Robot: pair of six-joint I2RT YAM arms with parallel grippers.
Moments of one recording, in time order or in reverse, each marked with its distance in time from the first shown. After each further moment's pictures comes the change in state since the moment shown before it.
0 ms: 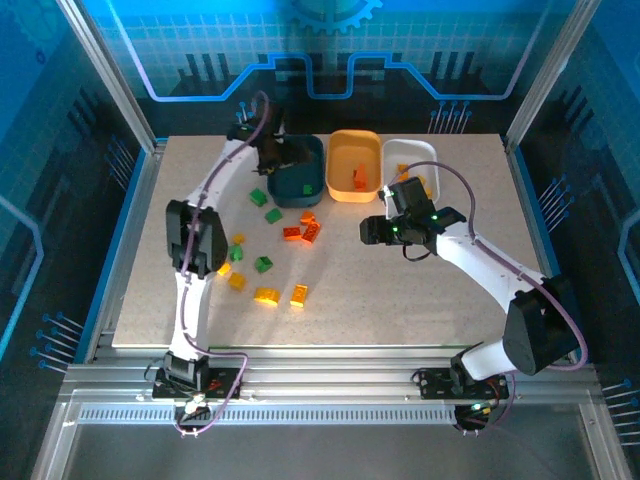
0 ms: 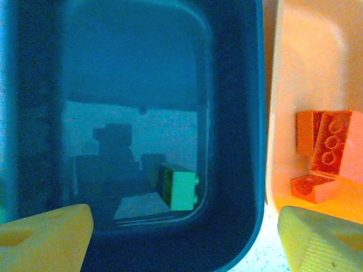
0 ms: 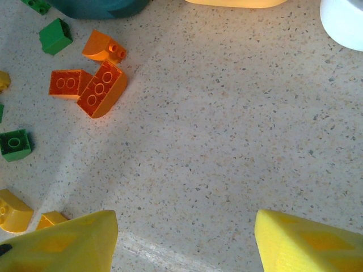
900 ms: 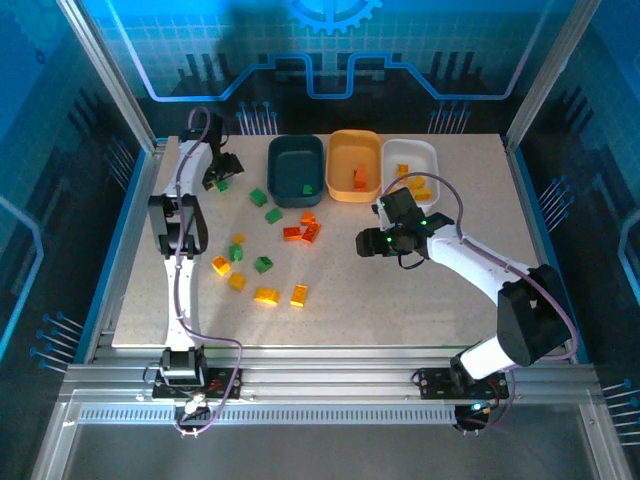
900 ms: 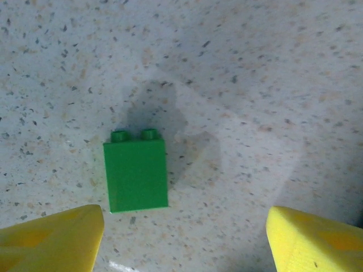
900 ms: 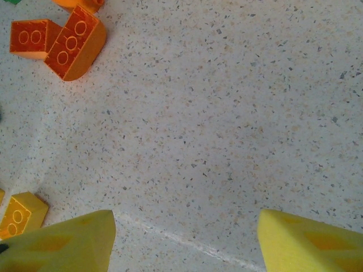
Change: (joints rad) left arm 0.289 0.334 0.239 -0.199 -0.090 -0.014; right arm 0.035 0.054 -0.054 0.010 0.004 0.009
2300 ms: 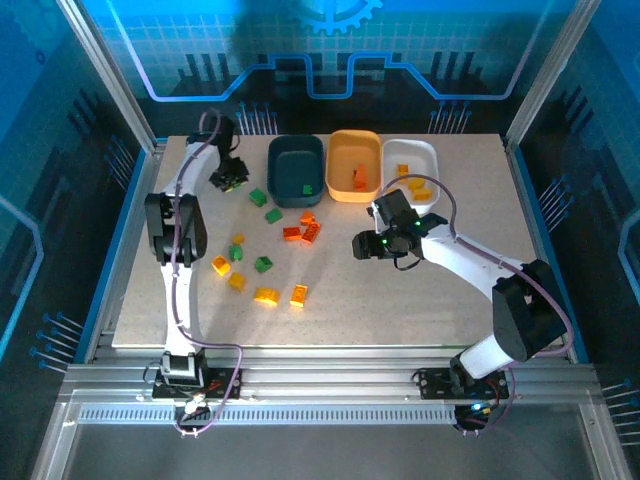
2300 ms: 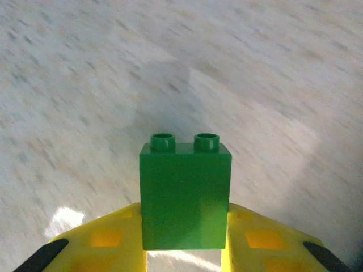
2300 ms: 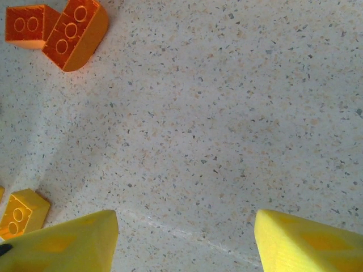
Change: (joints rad) left arm -0.111 -0.280 -0.327 0.121 0.061 -0.001; right arm 0.029 0.031 0.007 0.001 -0.001 0.026
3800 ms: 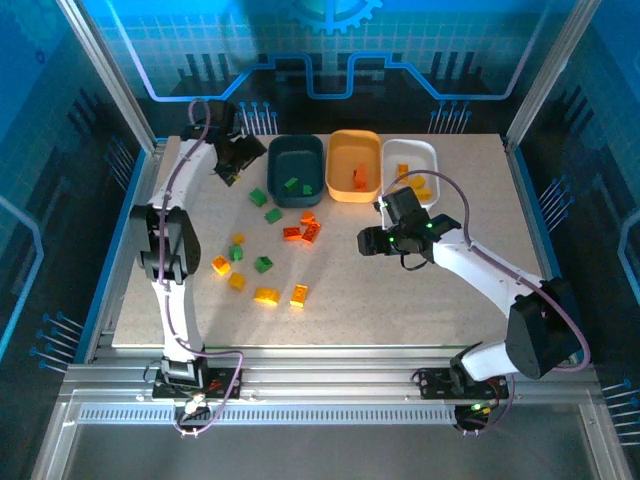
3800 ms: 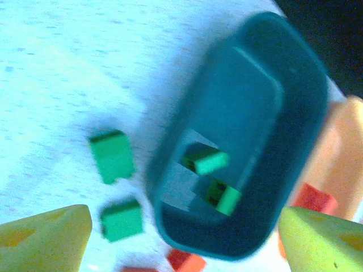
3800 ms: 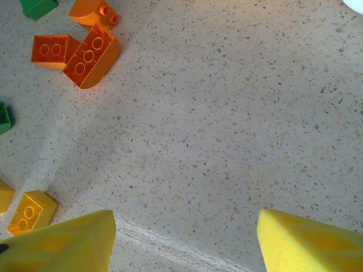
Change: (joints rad) left arm 0.005 -0.169 -0.132 0.056 0.122 -0.338; right arm -0.011 -0.105 -0.003 -0.027 0.045 -0.034
